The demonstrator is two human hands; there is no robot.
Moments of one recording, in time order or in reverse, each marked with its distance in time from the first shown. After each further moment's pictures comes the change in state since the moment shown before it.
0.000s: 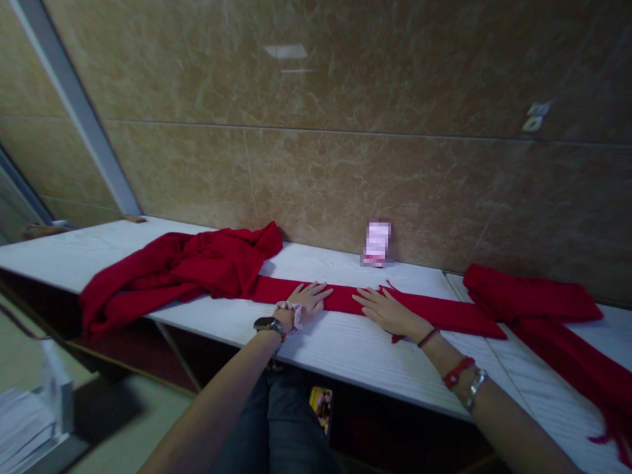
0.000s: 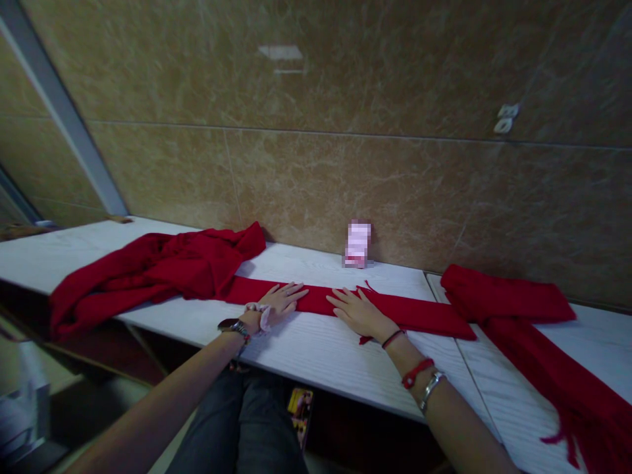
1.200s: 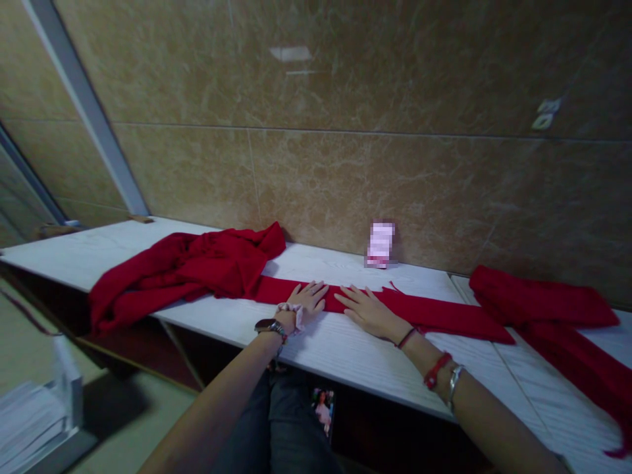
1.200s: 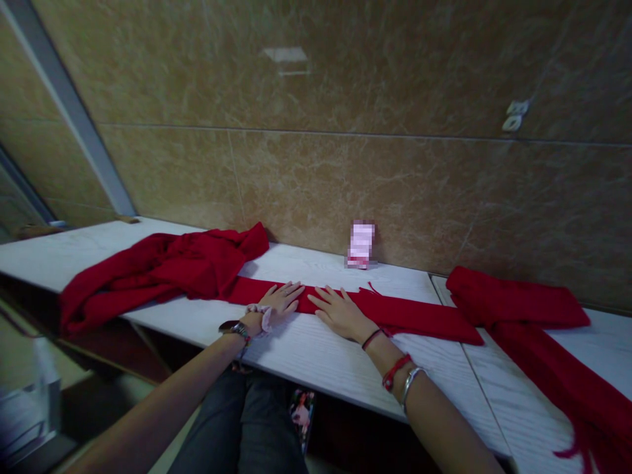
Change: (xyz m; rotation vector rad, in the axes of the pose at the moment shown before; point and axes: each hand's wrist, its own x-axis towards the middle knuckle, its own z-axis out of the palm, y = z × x) left_hand -0.004 0.007 -0.007 -0.039 0.005 -0.128; right_hand 0.029 -0.028 0.007 0.050 0.015 -0.091
